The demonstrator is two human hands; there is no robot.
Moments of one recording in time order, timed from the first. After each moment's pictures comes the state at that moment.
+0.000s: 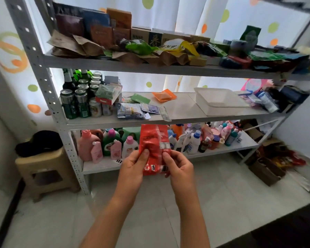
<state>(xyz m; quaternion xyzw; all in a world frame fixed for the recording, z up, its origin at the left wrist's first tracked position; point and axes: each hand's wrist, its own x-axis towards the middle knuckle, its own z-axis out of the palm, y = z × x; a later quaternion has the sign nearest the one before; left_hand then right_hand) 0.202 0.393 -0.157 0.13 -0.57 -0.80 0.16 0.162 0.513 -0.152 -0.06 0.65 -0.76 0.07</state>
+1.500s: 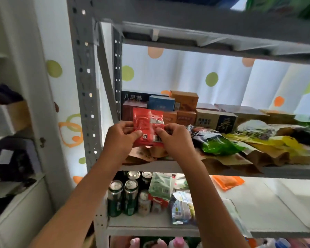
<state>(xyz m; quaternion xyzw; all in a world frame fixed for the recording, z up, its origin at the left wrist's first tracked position) -0.038 -0.004 0.048 0.20 -0.70 -0.58 0.37 -0.148 0.120 0.048 -0.30 0.81 -0.50 -0.05</state>
